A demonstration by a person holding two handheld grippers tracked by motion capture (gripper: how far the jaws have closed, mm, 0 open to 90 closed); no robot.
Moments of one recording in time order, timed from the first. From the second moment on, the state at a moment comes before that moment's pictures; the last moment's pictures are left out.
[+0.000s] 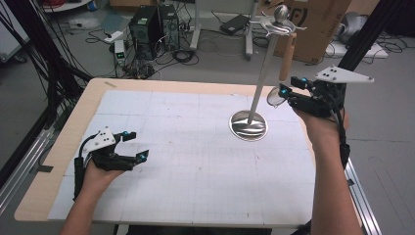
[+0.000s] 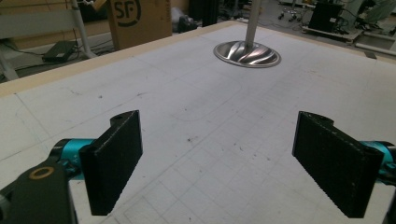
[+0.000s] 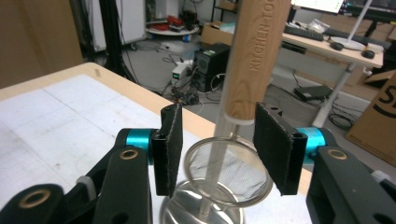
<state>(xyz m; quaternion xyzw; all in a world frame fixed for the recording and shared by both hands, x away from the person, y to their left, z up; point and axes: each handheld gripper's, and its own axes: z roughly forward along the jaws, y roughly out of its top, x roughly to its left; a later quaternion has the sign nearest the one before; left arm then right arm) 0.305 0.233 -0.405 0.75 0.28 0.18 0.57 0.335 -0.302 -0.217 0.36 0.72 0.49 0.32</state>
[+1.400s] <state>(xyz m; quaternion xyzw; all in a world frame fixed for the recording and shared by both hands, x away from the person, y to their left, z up) 0.305 0.233 -0.406 0.75 0.28 0.18 0.57 0.292 -0.279 -0.330 0.31 0.75 0.53 0.26</state>
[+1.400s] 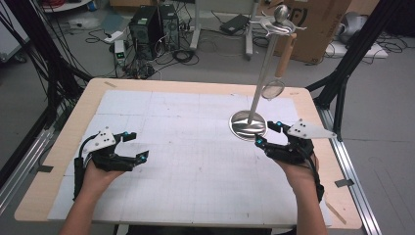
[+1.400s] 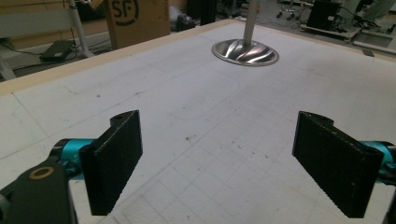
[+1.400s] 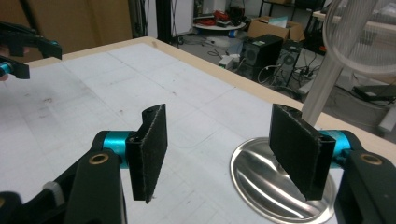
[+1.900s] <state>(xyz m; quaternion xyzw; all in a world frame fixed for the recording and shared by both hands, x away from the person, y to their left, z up) 0.303 0.233 -0.407 0.75 0.28 0.18 0.57 0.289 -0.275 -0.361 0.32 0.75 0.53 0.23</state>
